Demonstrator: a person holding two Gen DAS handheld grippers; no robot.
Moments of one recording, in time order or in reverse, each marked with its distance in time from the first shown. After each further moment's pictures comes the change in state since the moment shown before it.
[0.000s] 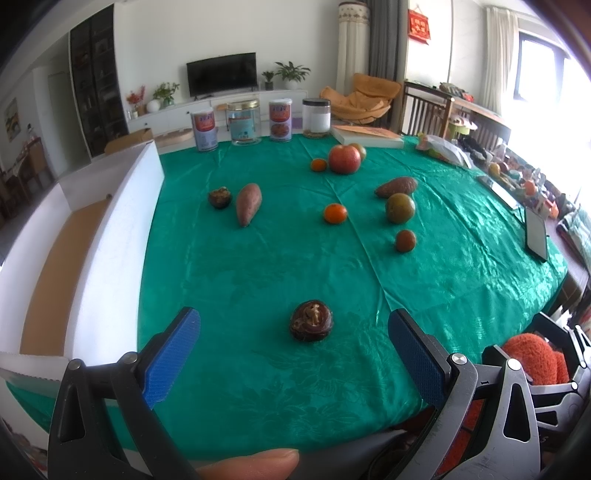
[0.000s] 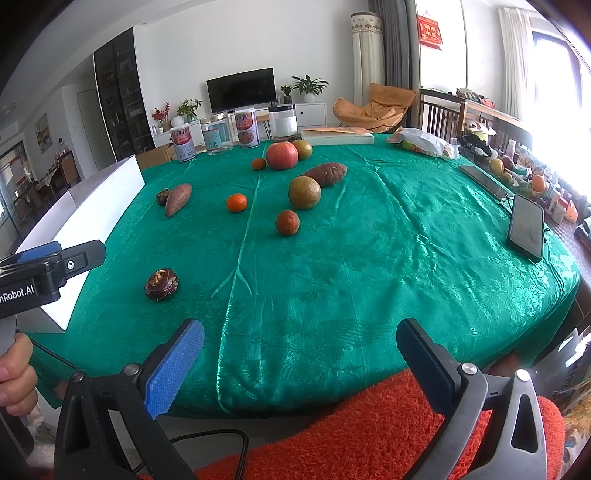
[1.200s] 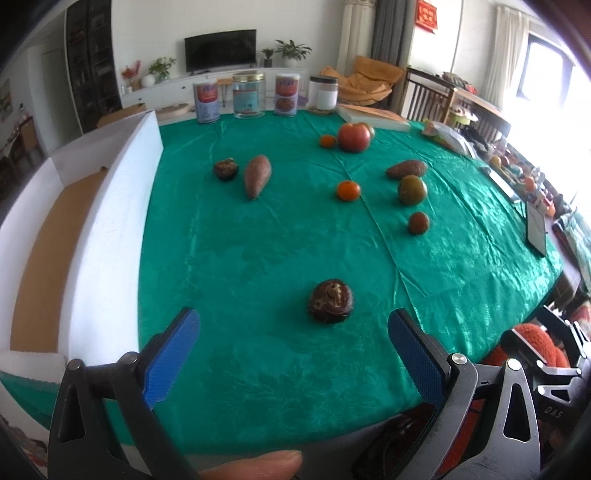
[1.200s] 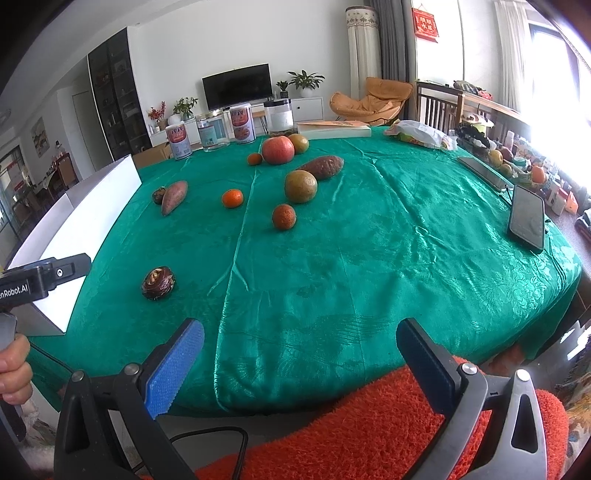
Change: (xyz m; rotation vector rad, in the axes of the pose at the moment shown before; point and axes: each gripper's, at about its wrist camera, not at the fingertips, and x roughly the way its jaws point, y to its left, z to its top) left arm 0.019 0.021 -0.007 -0.021 0.100 -0.054; right arm 0.002 -0.005 0.001 0.034 0.022 0.004
